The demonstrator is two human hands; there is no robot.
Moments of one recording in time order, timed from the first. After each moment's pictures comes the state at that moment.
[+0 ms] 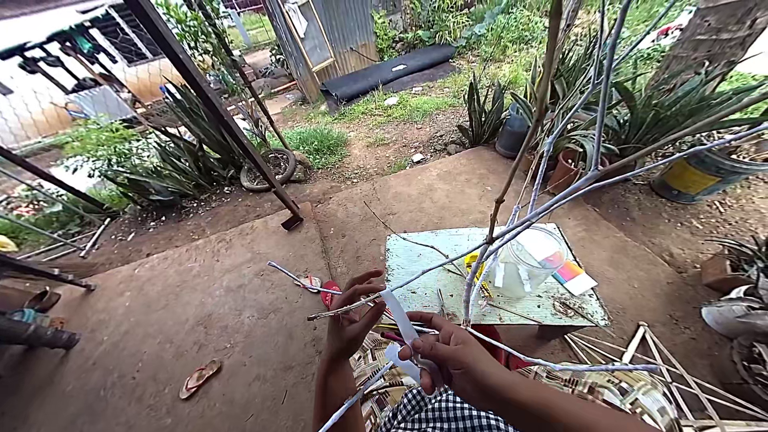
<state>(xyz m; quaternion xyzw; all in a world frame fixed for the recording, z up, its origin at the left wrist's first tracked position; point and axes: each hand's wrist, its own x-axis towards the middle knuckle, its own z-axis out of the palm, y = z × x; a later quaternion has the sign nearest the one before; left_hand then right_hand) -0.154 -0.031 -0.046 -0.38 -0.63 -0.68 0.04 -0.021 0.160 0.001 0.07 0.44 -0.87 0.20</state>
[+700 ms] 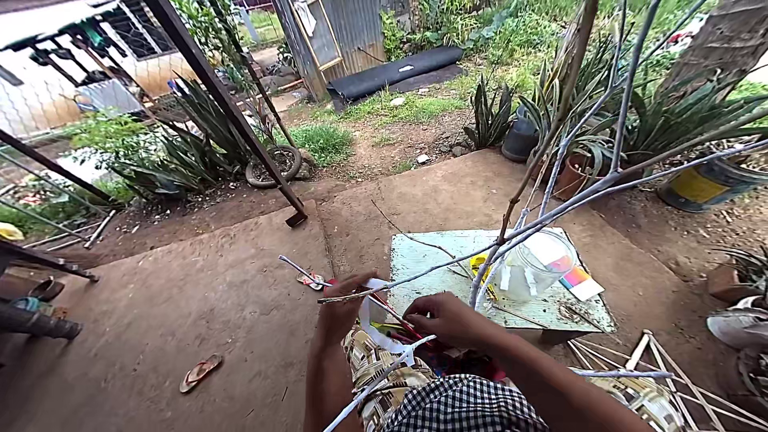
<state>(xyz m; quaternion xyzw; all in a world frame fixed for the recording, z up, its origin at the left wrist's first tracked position) -0.177 -0.057 -0.041 -0.32 -0.75 -0.57 0.07 -0.091 0.176 -0.012 -0.13 0.85 -0.50 0.14</state>
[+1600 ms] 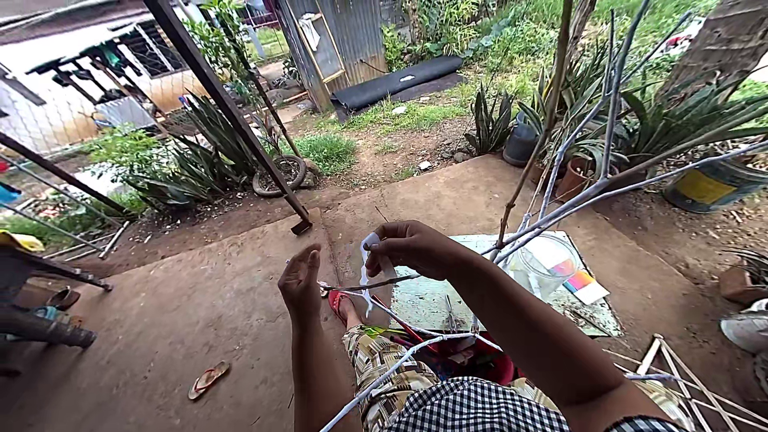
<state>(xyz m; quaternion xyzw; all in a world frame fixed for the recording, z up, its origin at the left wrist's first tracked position) -0.224 -0.083 -0.018 -0.15 -0.70 -0.65 0.24 -0.167 0.161 0.078 -0.18 0.57 -0.78 0.18</state>
